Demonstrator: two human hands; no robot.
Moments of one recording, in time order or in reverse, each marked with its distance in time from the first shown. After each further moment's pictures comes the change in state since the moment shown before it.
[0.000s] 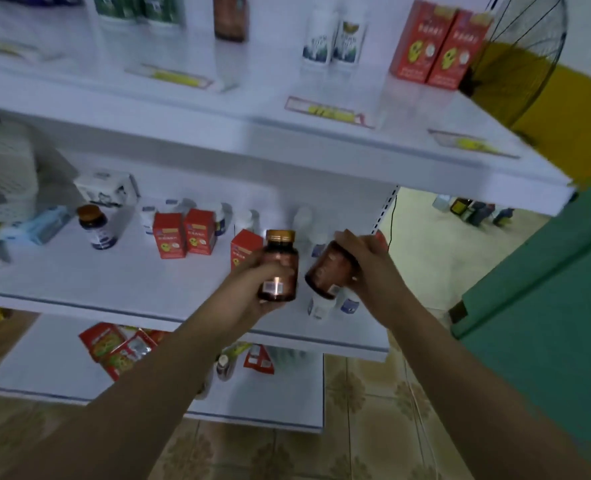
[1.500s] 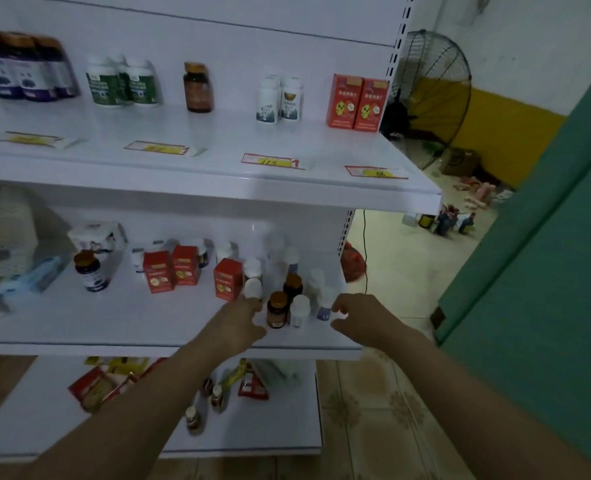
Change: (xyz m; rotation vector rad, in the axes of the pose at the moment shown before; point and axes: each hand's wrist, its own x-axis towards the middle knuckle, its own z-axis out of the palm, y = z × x) left_hand -0.046 -0.003 0.021 1.392 -0.013 0.054; right_hand -0.095 -0.015 -0.034 -1.427 -0.076 -0.004
